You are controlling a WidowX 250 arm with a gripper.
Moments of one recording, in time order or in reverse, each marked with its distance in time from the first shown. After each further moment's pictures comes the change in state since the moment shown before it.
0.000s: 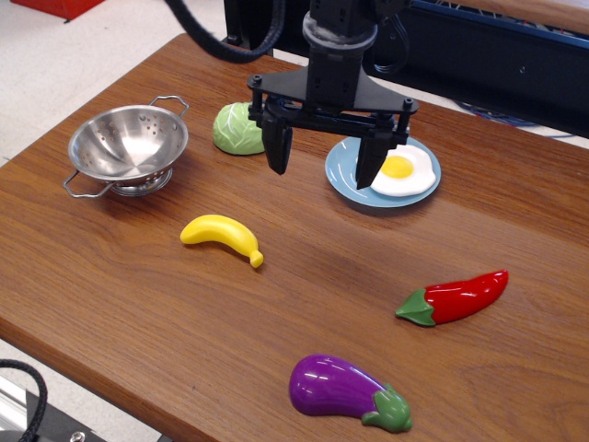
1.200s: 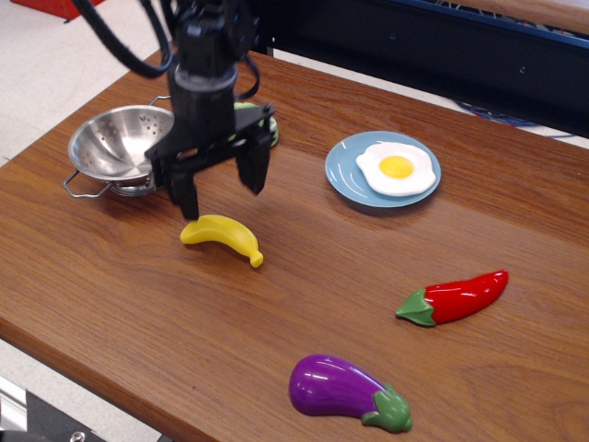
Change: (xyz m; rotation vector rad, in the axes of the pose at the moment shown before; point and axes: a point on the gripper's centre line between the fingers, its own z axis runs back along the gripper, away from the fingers) arm 0.007 0.083 -0.068 0.017 0.123 0.820
